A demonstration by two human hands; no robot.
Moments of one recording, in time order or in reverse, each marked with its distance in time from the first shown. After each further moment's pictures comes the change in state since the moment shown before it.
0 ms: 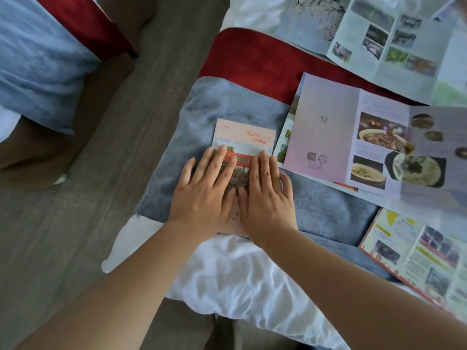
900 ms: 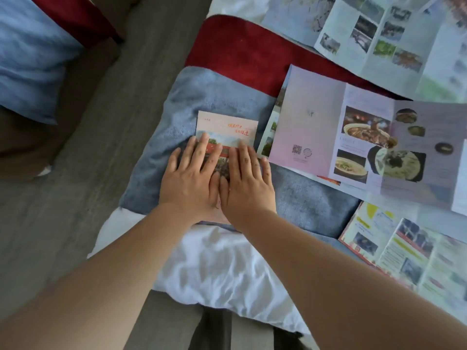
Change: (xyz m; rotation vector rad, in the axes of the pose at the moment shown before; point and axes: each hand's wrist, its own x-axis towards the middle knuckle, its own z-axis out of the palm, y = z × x) left_hand 0.020 0.002 0.014 0.001 -0.020 -0.074; right_hand 0.018 -0.003 0.001 -0.014 -0.041 -0.034
